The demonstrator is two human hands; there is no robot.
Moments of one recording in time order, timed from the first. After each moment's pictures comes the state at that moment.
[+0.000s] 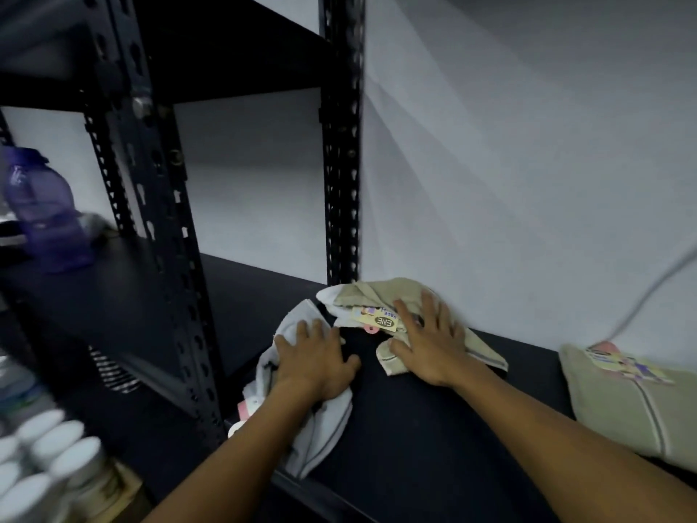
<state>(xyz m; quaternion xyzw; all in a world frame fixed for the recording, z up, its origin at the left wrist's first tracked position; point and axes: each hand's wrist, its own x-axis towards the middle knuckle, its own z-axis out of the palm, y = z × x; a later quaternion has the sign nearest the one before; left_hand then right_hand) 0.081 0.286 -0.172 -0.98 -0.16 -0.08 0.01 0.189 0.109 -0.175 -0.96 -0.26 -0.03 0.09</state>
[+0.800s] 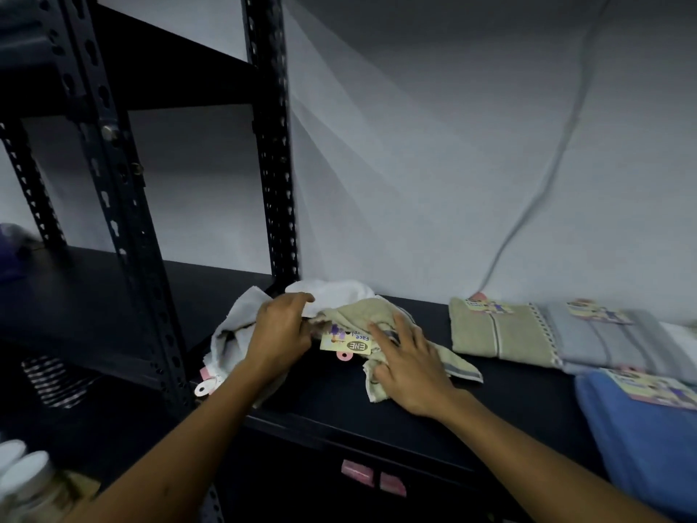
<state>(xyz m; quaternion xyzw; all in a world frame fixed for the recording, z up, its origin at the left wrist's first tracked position) 0.031 0.241 -0.150 -0.94 0.04 -0.31 -0.15 0.046 0.003 -0.182 -0.96 -0.26 -0.06 0.11</state>
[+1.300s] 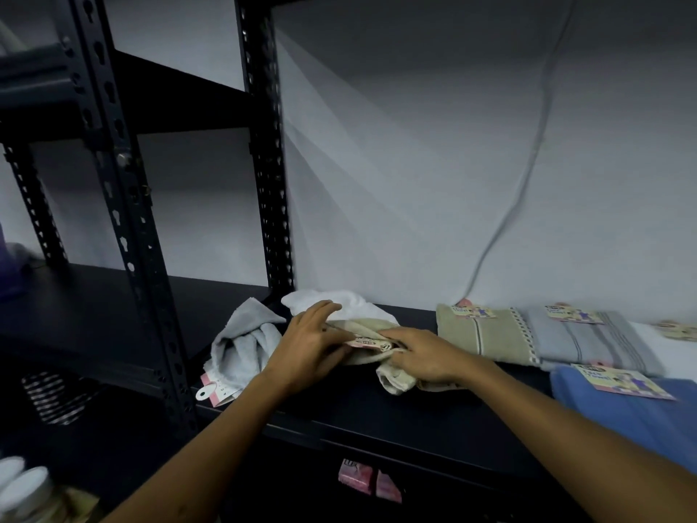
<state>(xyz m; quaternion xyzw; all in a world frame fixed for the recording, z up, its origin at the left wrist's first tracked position) 0.005 0.203 -0.152 -0.91 0.23 -0.33 -0.08 0.042 -0.037 -0.126 -0.92 -0.31 0.06 0.22</state>
